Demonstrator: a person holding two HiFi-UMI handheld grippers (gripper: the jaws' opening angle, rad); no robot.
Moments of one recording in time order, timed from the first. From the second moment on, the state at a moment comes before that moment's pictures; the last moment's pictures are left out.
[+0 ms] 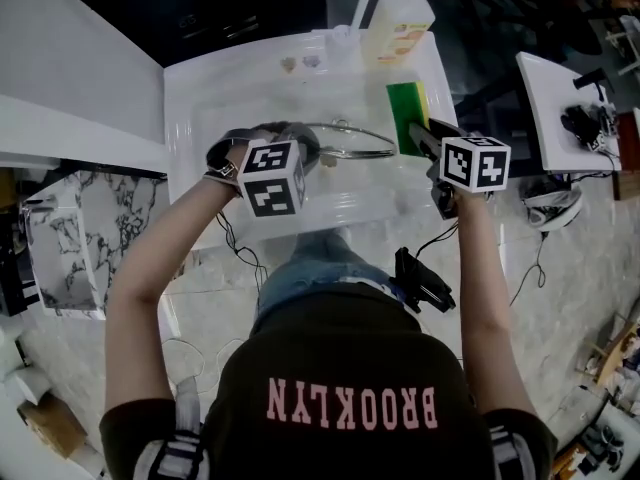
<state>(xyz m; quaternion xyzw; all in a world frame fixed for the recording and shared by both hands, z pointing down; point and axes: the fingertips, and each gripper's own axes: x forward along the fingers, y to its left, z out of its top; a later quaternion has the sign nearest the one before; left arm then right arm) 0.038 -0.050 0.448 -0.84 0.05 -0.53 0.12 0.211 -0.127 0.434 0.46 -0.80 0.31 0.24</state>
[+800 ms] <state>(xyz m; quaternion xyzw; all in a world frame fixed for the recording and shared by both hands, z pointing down) 0.029 -0.092 0.409 -0.86 0.21 -0.32 -0.33 0.232 -0.118 0.434 0.47 -0.80 0.32 0.21</state>
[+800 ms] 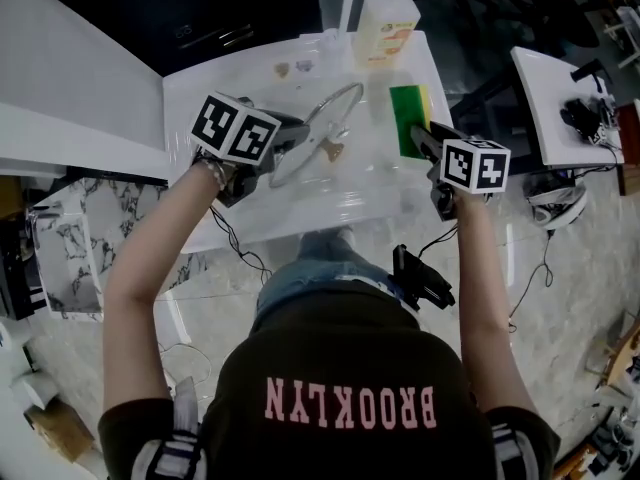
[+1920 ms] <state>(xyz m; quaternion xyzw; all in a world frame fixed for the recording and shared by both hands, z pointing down) -0.075 -0.128 0.417 -0.75 0.31 0.07 -0.58 0.116 -0.086 0.481 0.35 -0.83 0.33 0.28</state>
